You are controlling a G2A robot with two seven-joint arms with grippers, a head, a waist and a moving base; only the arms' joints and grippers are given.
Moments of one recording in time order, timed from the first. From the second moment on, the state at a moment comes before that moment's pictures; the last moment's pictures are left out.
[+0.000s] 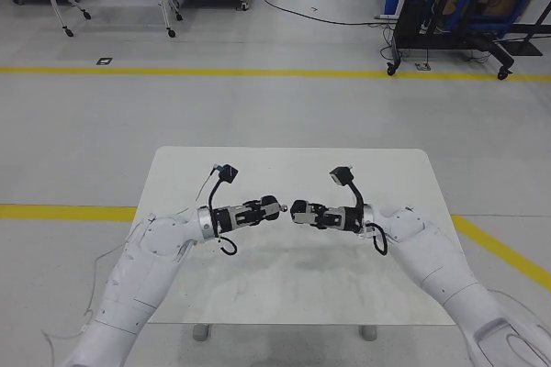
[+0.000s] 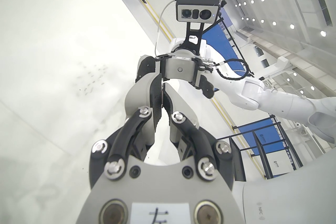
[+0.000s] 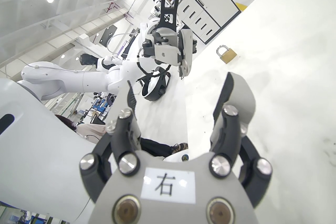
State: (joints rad) left arm 1.08 -1.22 -1.12 -1.33 -0.01 -0.54 -0.90; right arm -0.94 -1.12 0.86 -1.06 0.39 -0.86 0.96
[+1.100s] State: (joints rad) left arm 1.06 -1.20 -1.07 -1.32 -0.01 -0.55 -0.96; right arm -0.86 -1.09 0.68 -1.00 0.49 -0.89 0.93
